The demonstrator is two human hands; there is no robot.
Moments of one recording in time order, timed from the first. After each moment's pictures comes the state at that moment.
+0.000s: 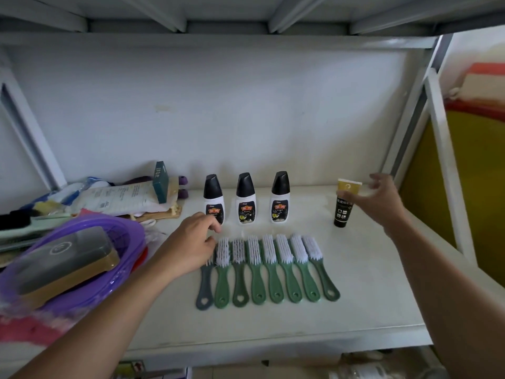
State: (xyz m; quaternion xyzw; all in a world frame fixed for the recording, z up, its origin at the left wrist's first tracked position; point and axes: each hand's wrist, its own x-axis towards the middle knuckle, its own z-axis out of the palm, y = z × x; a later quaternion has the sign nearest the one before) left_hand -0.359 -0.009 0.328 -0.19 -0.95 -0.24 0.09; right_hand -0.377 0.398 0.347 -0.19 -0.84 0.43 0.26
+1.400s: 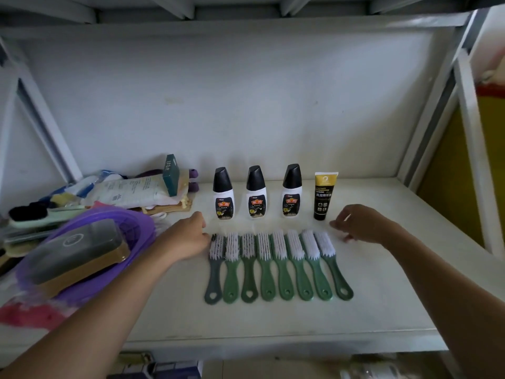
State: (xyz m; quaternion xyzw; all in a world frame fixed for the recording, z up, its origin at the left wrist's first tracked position) left_hand -0.381 -0.026 0.324 -0.03 -0.98 -0.18 -0.06; right_hand -0.390 0.365 0.308 -0.09 -0.96 0.26 -0.04
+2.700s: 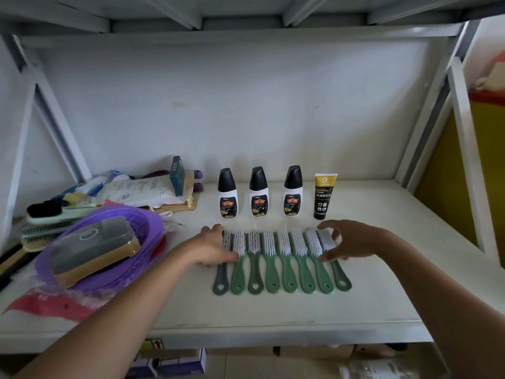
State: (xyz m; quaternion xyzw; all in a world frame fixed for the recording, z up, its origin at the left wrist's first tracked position) left_hand -0.368 -0.001 0.312 -0.04 -0.97 -0.19 -0.16; right_hand -0.350 0.336 0.323 0.05 -0.97 0.16 -0.16
